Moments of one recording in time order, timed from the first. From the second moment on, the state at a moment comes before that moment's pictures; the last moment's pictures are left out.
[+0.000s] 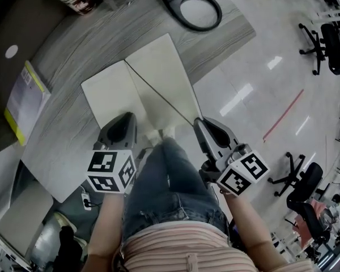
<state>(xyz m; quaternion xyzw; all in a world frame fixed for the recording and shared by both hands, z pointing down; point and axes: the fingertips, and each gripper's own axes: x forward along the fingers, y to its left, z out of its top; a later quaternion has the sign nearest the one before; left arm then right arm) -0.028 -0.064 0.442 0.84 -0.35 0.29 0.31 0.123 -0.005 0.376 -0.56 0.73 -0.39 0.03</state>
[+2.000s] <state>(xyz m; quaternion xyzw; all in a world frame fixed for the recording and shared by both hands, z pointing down) -0.107 -0.036 0.452 0.79 -0.42 0.26 0.37 0.010 -0.004 0.322 -0.45 0.84 -0.28 -0.05</state>
